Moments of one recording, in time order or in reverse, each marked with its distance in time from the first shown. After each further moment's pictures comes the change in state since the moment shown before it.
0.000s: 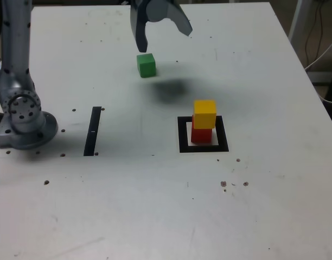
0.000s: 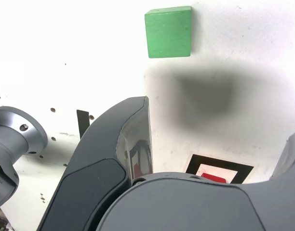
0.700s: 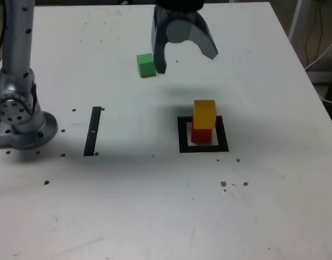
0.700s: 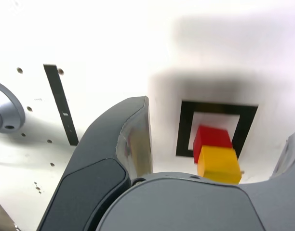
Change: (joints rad) arm -0.302 0.008 -0.031 0.018 -0.015 -0.180
